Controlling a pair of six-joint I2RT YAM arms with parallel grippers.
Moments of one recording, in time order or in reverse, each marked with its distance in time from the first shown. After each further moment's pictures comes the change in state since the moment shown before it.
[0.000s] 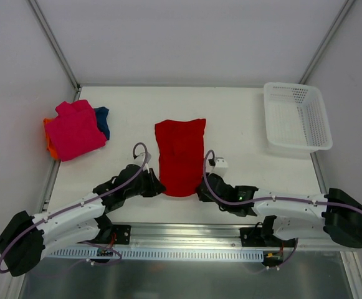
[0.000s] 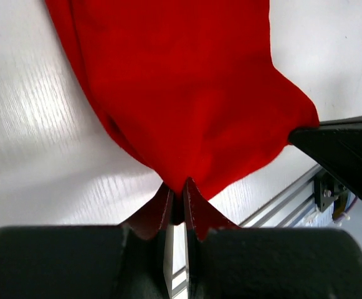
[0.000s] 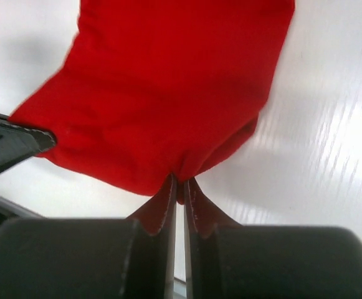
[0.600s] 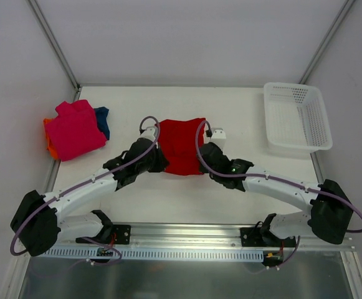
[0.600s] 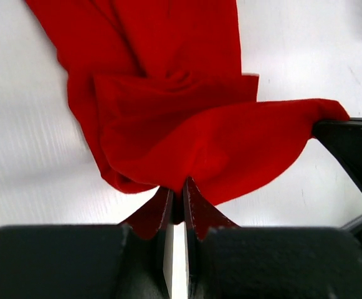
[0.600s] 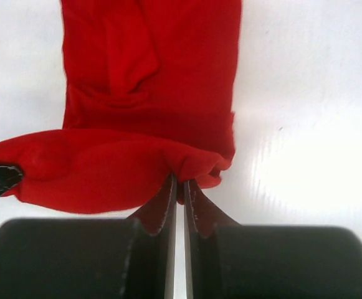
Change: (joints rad) left arm 0.043 0.281 0.390 -0.140 -0.154 0.166; right arm -0.209 0.180 0.346 -0.144 0.085 -0.286
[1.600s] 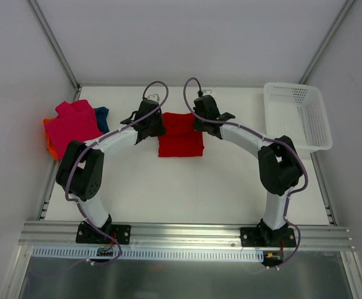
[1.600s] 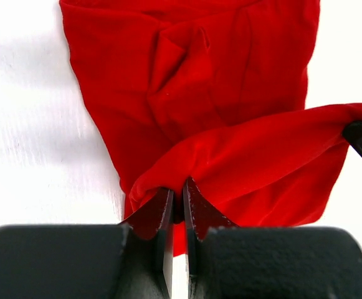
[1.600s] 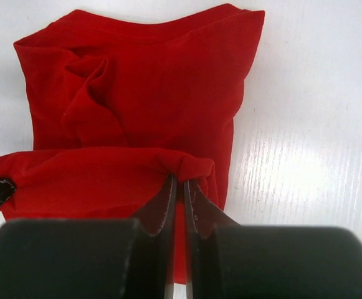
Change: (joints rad) left arm 0.293 0.606 0.509 0.002 0.065 0.161; right arm -0.395 0.595 0.597 0.011 -0.303 -0.290
